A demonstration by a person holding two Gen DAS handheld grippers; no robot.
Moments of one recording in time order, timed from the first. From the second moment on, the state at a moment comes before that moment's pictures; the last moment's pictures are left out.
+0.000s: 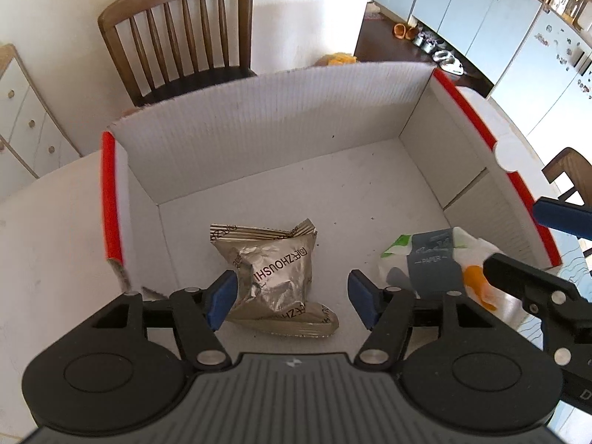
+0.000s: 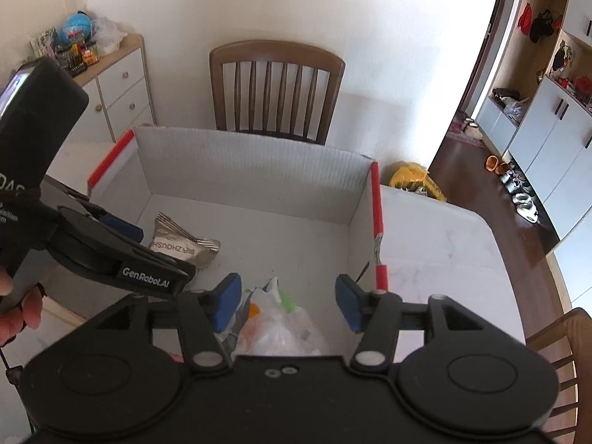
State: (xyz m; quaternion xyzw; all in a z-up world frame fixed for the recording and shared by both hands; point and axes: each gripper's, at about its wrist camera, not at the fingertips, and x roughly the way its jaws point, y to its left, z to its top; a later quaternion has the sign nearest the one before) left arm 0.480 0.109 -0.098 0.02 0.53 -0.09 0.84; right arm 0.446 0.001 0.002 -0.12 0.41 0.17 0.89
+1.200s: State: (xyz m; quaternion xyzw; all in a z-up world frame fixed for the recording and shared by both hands) left arm 0.283 0.058 0.030 0.01 0.37 -0.03 0.93; right arm 0.305 -0.085 0.085 -0.08 0.32 0.30 0.90
